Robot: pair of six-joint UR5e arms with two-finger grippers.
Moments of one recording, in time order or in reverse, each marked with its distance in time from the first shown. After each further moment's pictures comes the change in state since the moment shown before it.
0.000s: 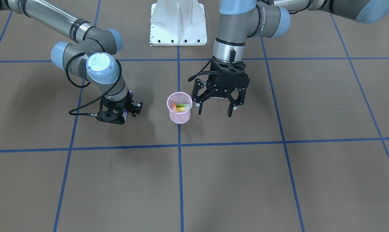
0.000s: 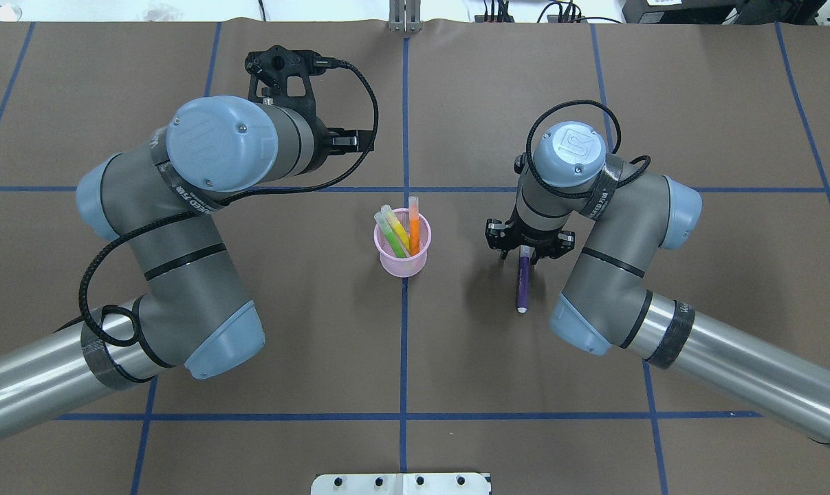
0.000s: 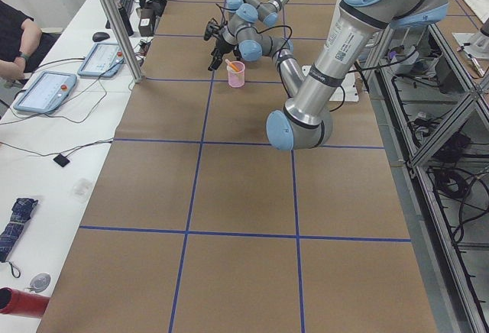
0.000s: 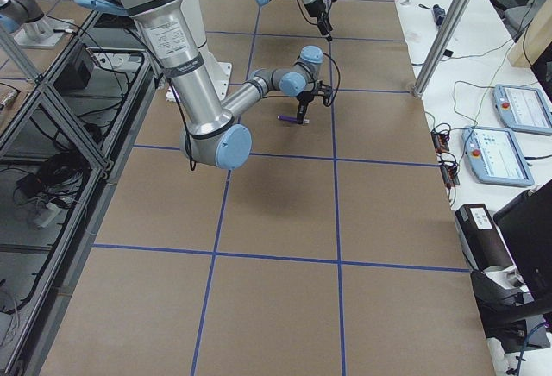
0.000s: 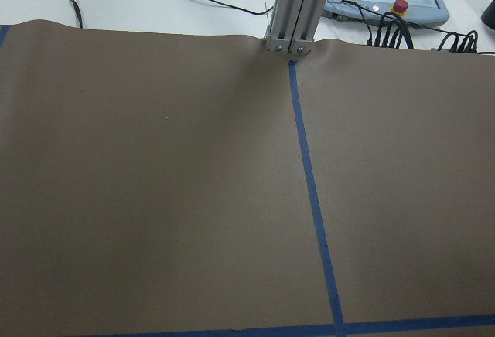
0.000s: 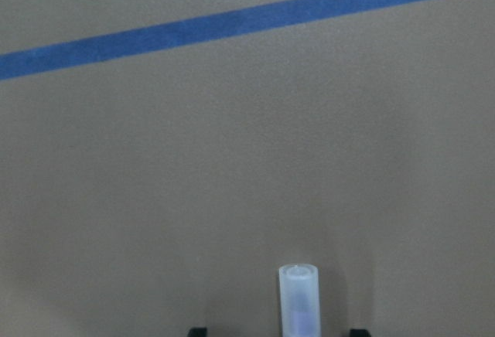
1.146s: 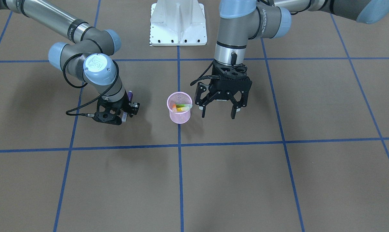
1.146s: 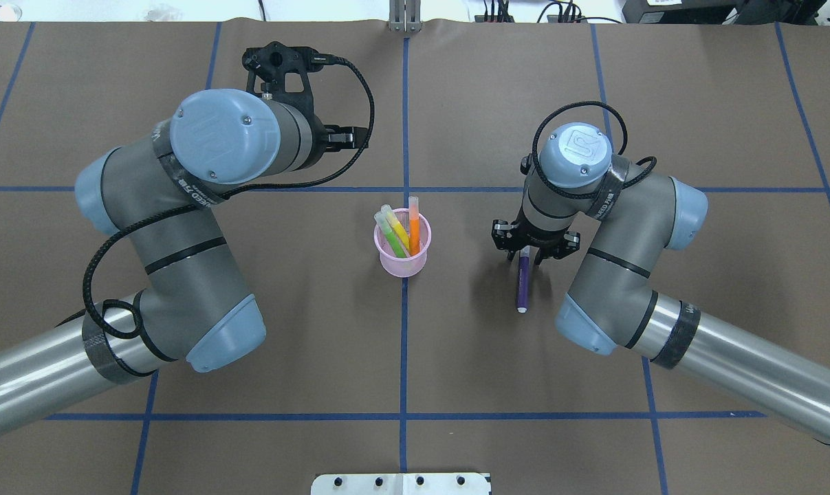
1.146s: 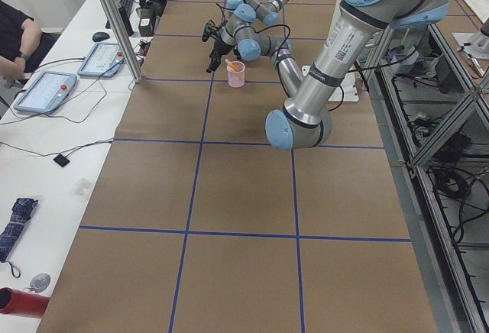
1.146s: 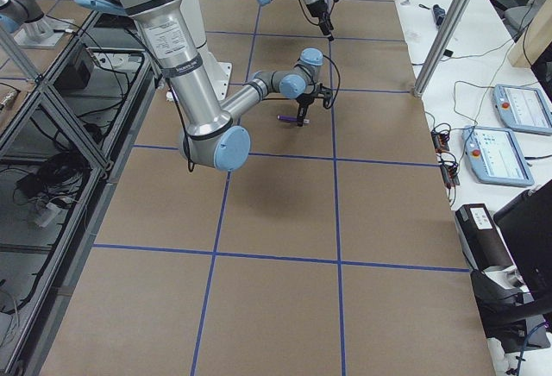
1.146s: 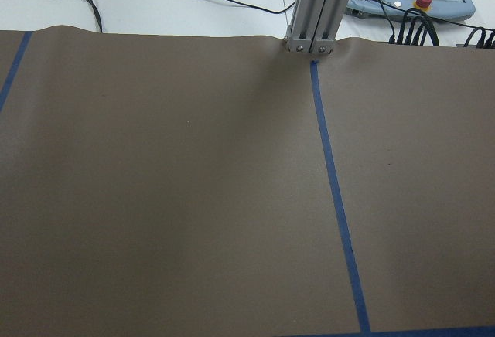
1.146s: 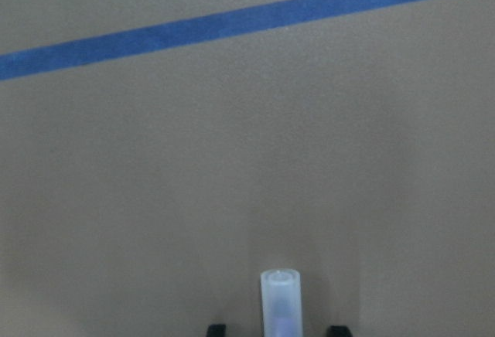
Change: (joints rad) left arm -0.009 -0.006 0.009 0.031 -0.002 0.002; right arm 0.004 -0.015 0.002 -0.001 -0.002 -0.001
